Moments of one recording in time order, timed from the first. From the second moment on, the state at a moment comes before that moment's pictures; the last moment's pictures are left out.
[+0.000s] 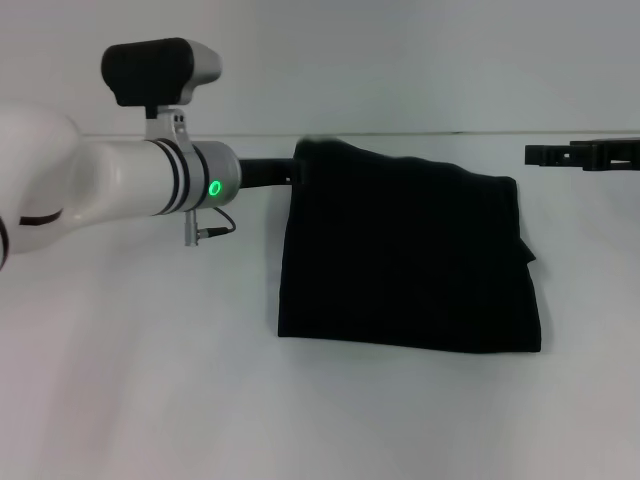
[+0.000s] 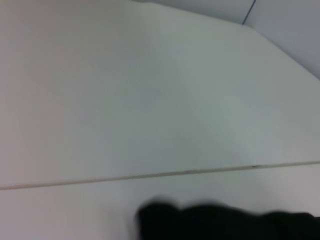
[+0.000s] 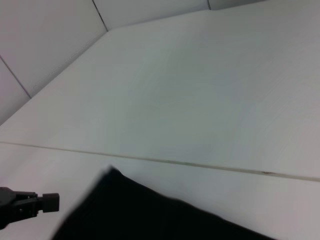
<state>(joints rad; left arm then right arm) -0.97 -2.14 0.84 0.36 2.12 0.57 -2.09 0.75 1.93 -0.61 -0.62 -2.23 -1.15 2.00</state>
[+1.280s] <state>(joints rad) -0.74 -2.15 0.83 0.85 2.15 1.35 -1.72 0.72 1.95 -0.70 -0.81 -2.17 -1.48 1.59</state>
